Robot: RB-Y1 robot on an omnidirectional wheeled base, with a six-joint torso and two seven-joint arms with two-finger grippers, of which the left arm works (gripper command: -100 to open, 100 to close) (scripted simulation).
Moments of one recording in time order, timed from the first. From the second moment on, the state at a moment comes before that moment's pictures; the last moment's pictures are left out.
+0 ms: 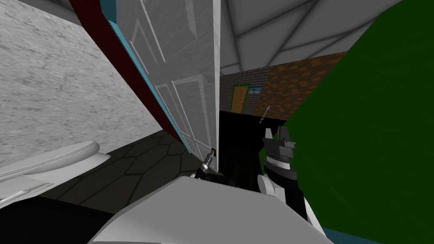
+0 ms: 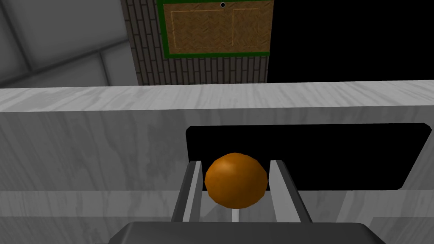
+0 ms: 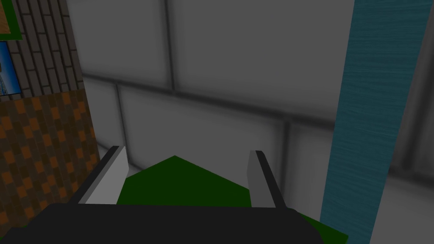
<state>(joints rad) 0.18 0.13 -0.39 -1.04 -0.01 -0.75 0.07</state>
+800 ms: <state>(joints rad) 0.16 0.11 -0.35 -0.98 0.00 -0.75 0.05</state>
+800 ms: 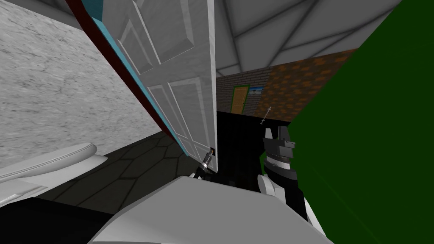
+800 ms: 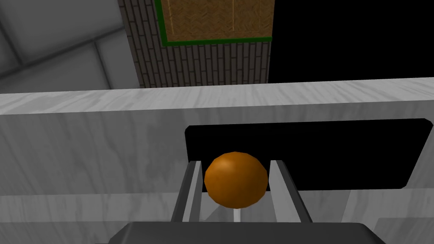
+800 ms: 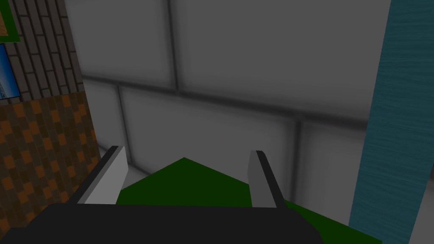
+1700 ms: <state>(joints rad) 0.12 0.09 -0.25 -0.94 0.03 -0.75 0.02</state>
